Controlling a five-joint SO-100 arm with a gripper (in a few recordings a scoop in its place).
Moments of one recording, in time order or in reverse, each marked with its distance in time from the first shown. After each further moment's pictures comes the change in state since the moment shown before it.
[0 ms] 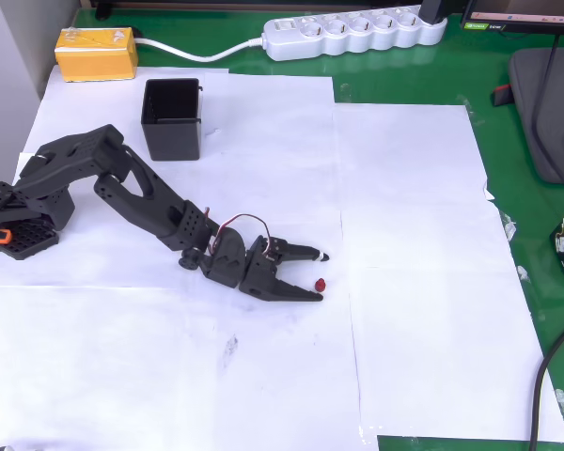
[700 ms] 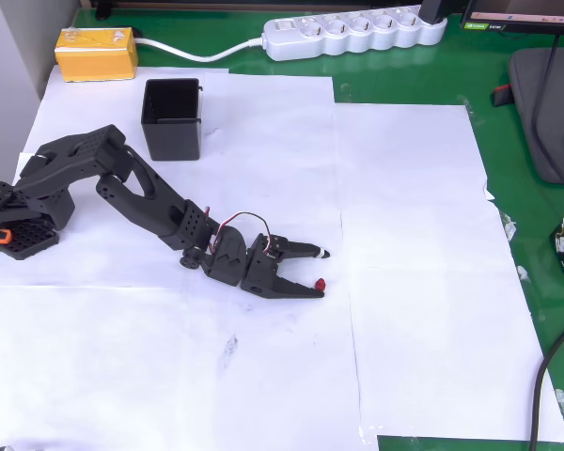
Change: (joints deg) arm 0.0 1.0 0.5 -0.8 -0.3
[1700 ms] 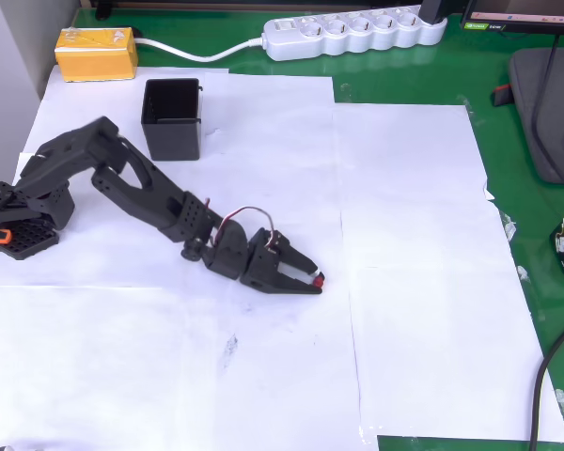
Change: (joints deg) arm -3.1 -14.1 -2.3 22.1 4.7
